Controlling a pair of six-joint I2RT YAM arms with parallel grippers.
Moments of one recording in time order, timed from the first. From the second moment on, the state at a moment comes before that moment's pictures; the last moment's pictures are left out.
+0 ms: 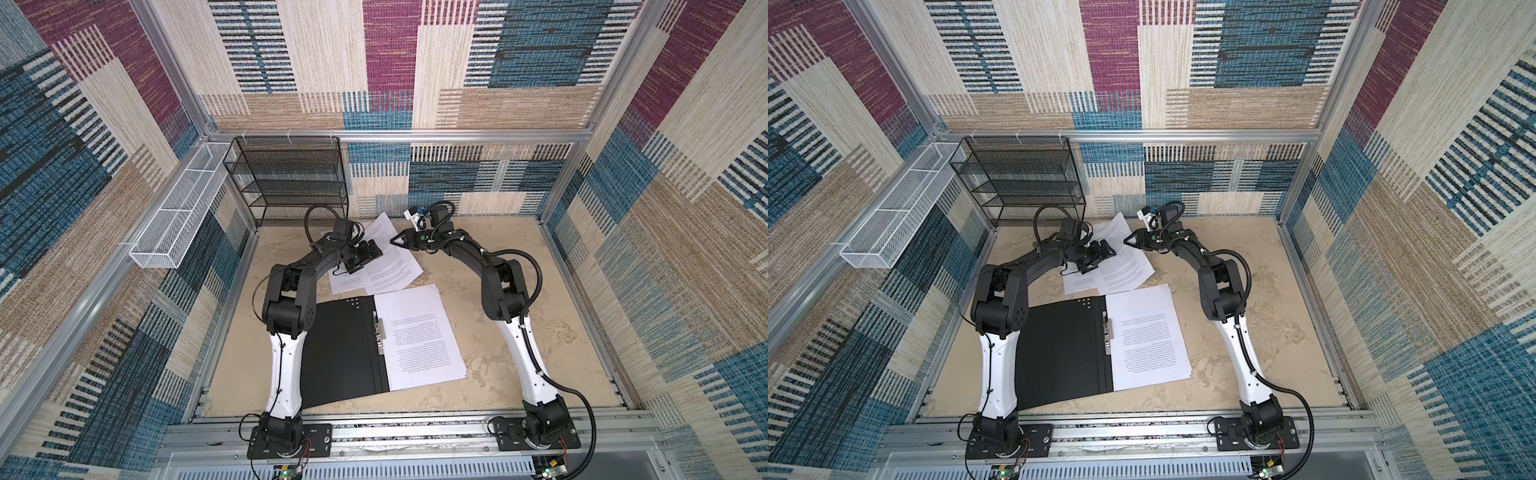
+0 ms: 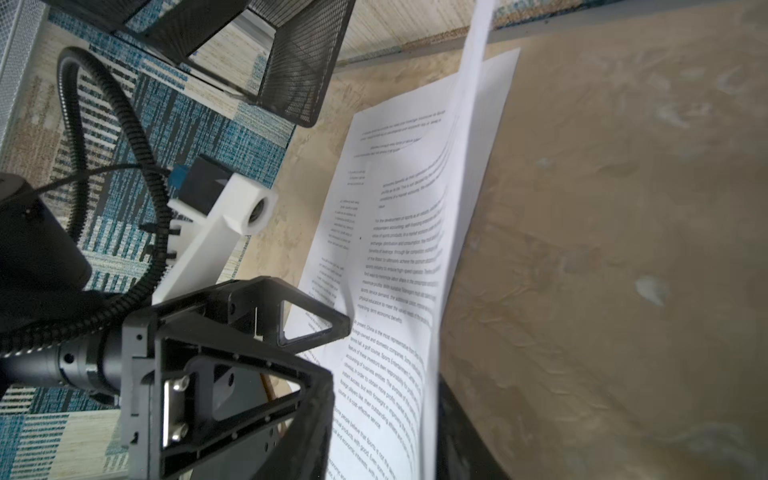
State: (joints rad) left arm -0.23 2.27 1.72 -0.40 0.40 -0.63; right arm 0.33 2.63 2.26 -0.26 -0.82 0.43
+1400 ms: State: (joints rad) left arm -0.23 1.55 0.85 -0.53 0.40 -0.67; right arm 0.38 1.53 1.18 0.01 -0.64 0.66
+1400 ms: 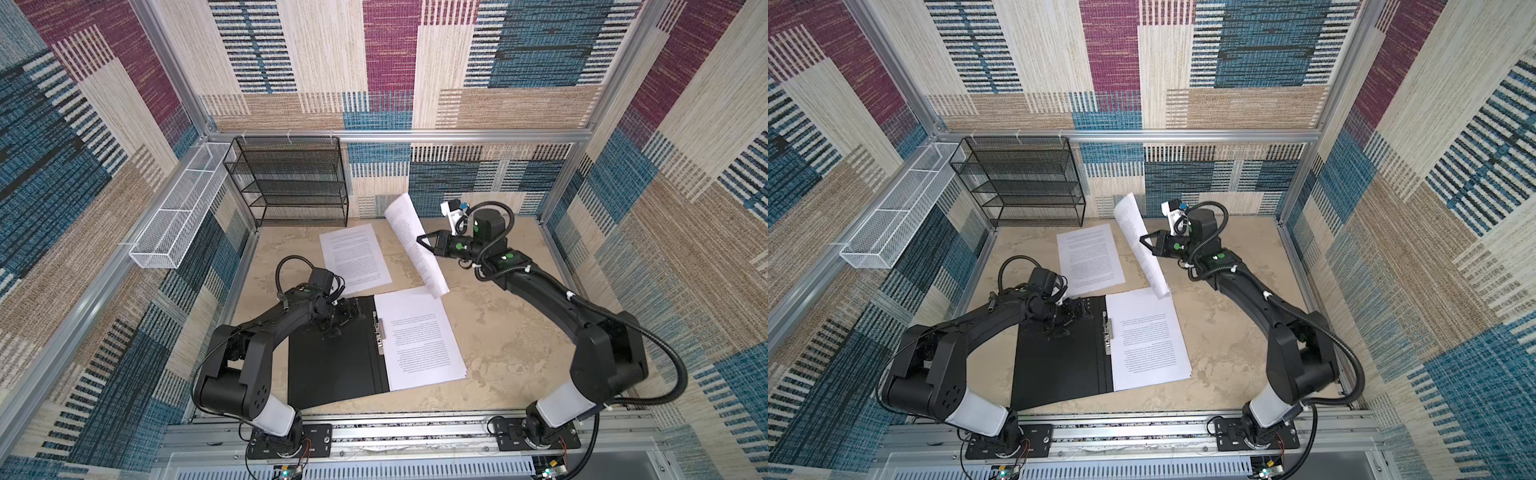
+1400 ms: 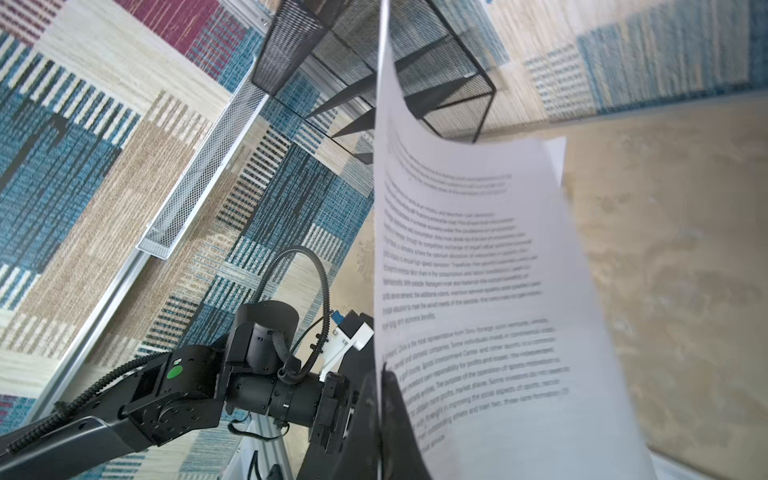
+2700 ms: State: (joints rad) left arm -0.23 1.58 0.79 -0.31 0.41 -0.72; right arm 0.46 1.22 0.46 0.15 -0.25 0.82
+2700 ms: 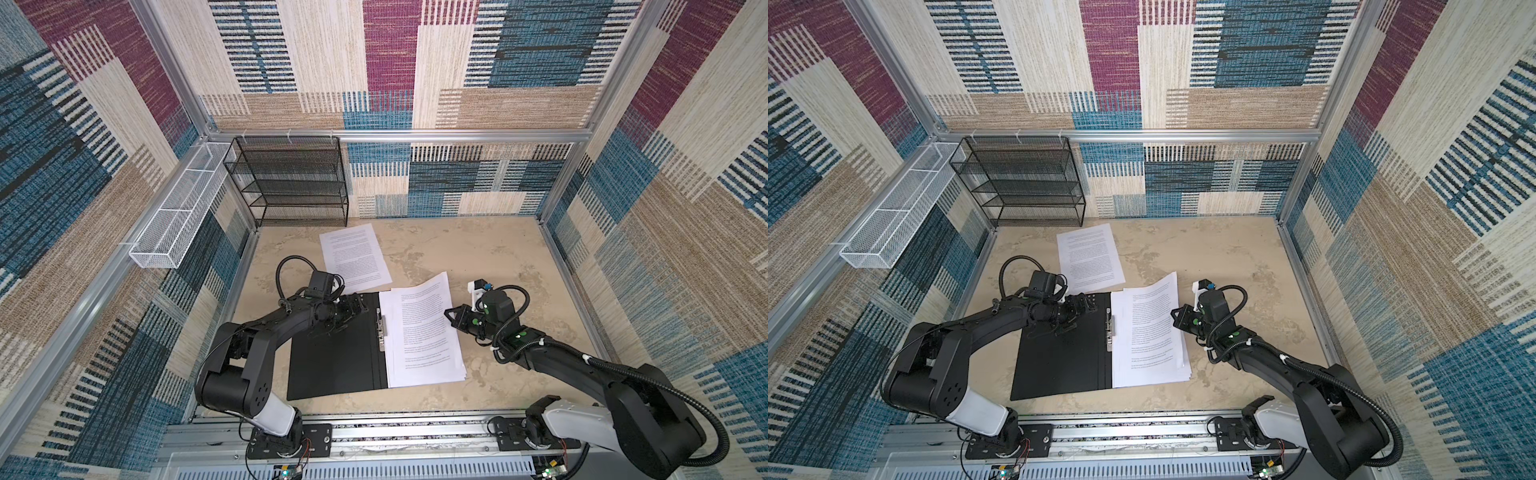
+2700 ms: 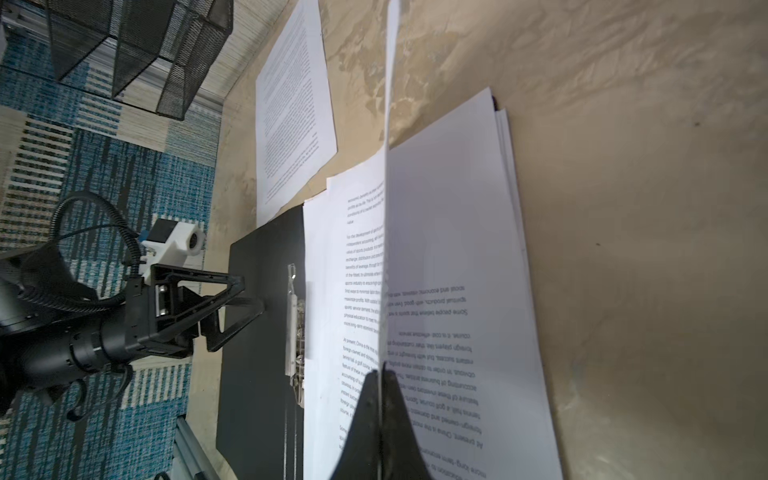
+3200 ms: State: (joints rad) left arm -0.23 1.60 0.80 -0.32 0.41 -0.72; right arm 0.46 1.32 0.44 0.22 -0.29 0.80
